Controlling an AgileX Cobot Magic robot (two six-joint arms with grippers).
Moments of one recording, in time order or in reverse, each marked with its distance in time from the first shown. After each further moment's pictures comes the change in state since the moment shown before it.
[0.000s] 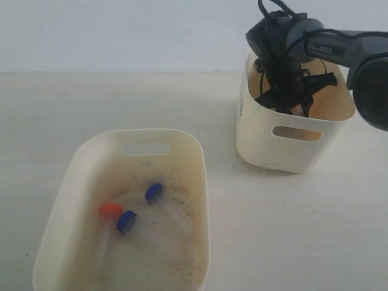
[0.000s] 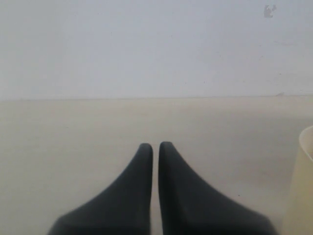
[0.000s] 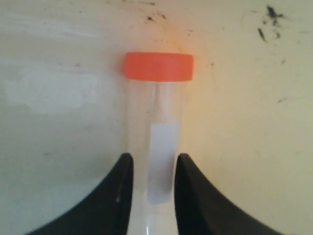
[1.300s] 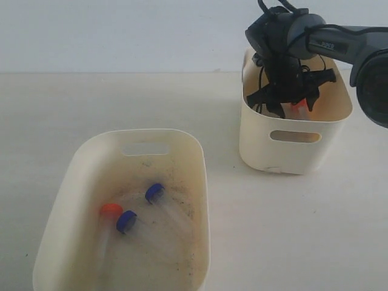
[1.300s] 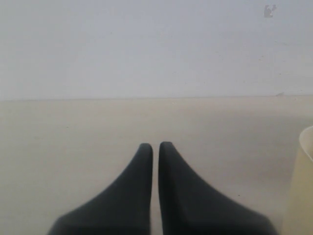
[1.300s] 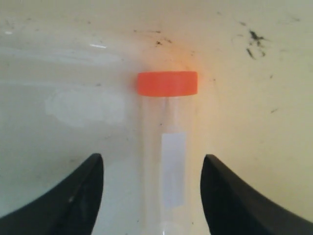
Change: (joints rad) left arm 0.000 0.000 0.000 0.000 0.000 0.000; right arm 0.006 -0.026 0.015 -0.042 -0.036 0.050
